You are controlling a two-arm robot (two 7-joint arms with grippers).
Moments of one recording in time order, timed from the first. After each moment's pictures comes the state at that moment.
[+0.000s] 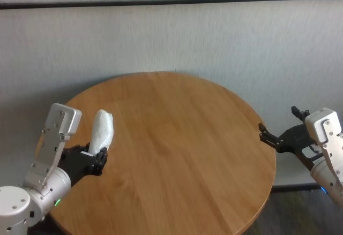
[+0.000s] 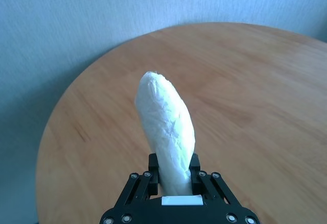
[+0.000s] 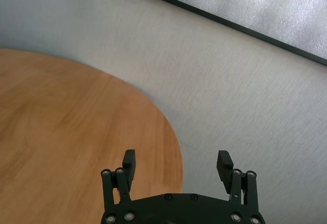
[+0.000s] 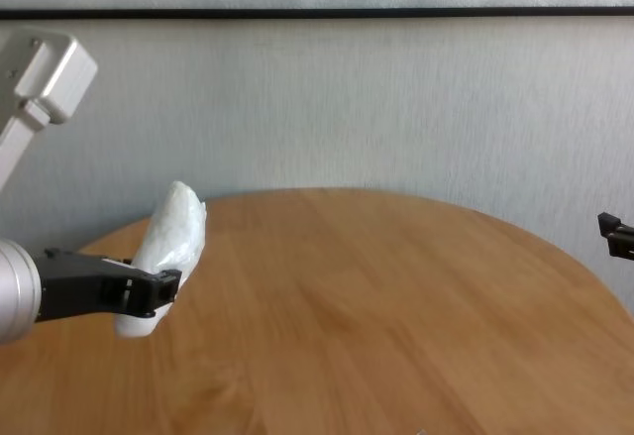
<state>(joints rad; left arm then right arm) -0.11 0.40 0.32 -1.65 -0.29 0.41 -0.07 0.20 0.60 -0.45 -1.41 0.25 -0.12 -0.03</state>
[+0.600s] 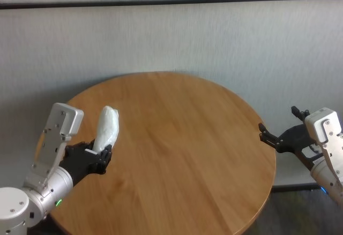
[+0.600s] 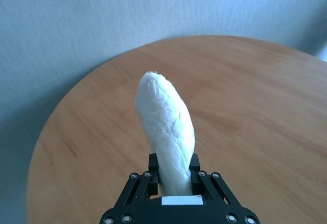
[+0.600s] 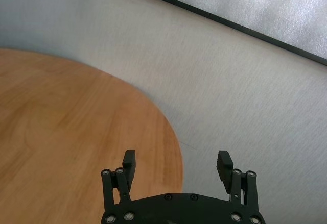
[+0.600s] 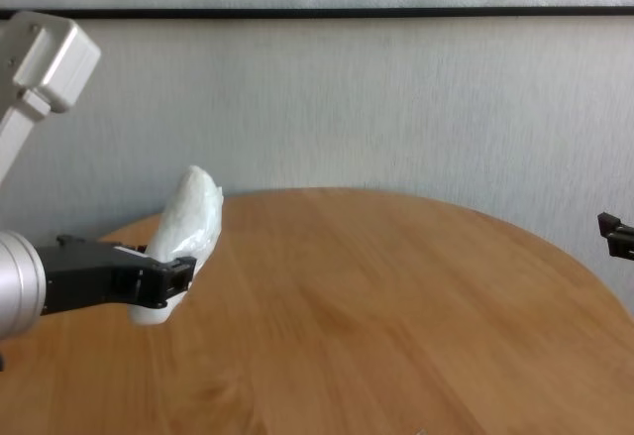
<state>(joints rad) -0.10 0.40 0.32 -1.67 -0.26 0.35 -0.12 0.20 0.60 -0.45 -1.41 0.25 -0.12 -0.03</state>
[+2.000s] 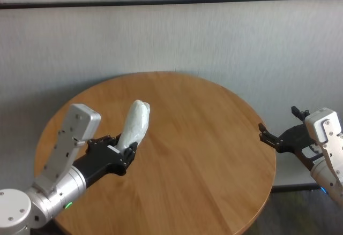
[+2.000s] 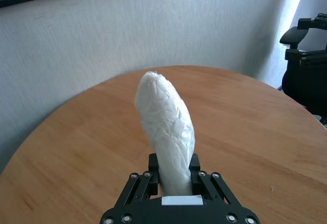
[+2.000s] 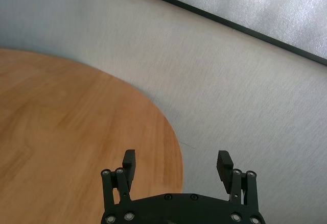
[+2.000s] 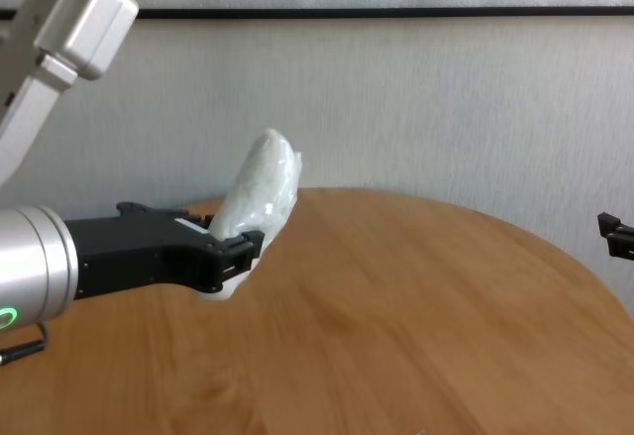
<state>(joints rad) -0.08 0.40 0.33 -1.72 -0.20 0.24 -0.29 0.20 0.60 -0.45 -1.41 0.25 -0.12 -0.03</state>
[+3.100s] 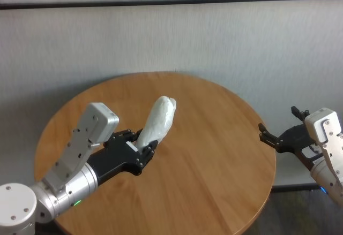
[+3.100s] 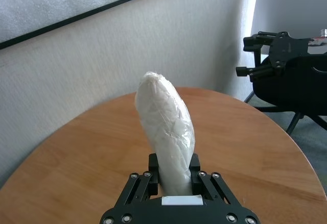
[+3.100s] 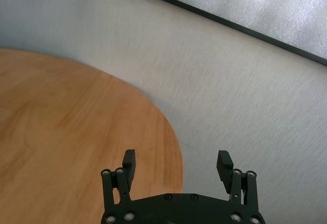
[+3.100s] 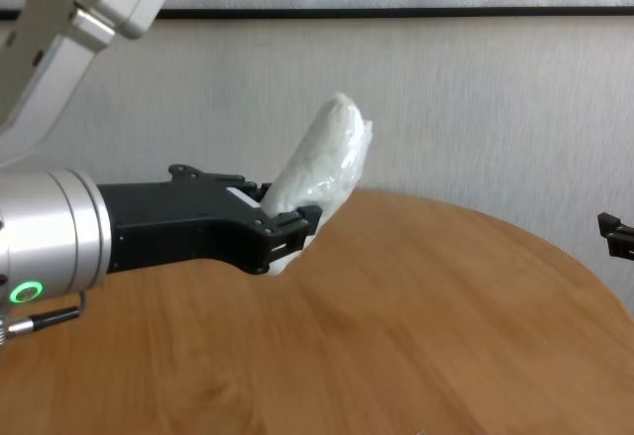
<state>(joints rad) -0.11 0.43 0.37 -1.76 -0.16 0.19 -0.38 0.20 0.60 -0.45 -1.41 0.25 -0.12 -0.03</state>
